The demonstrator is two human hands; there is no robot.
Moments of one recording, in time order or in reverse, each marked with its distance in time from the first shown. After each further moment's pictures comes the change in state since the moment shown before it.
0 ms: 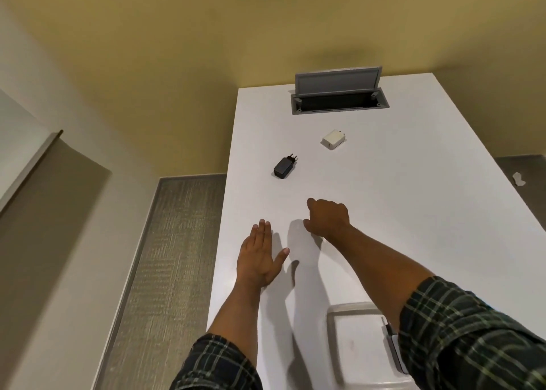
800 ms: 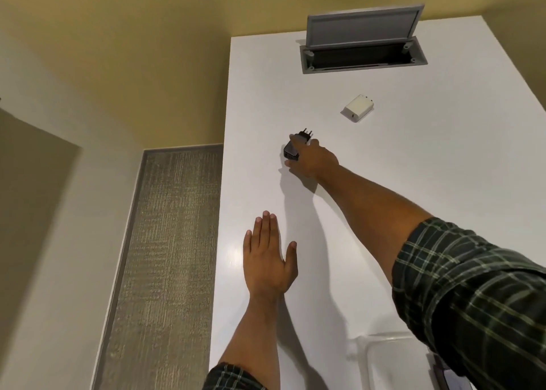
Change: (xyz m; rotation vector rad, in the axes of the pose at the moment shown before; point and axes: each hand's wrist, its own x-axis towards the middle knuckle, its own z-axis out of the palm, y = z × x) left_hand 0.052 -0.019 0.063 -0.061 0.327 -0.064; right_hand 0.173 -0.023 -0.003 0.274 -0.036 0.045
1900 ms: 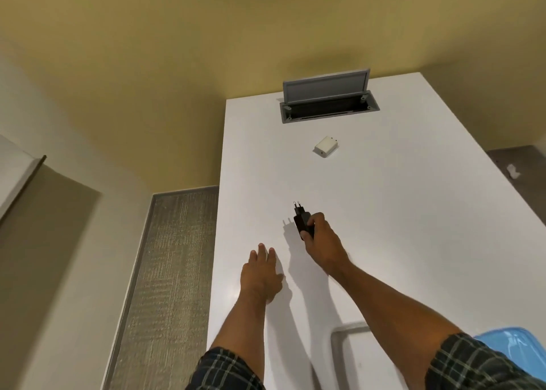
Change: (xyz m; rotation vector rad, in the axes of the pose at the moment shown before) left_hand -0.008 0.046 -0.073 0.313 -0.568 0.083; right_hand -0.208 0.047 0.022 0.527 0.261 0.045
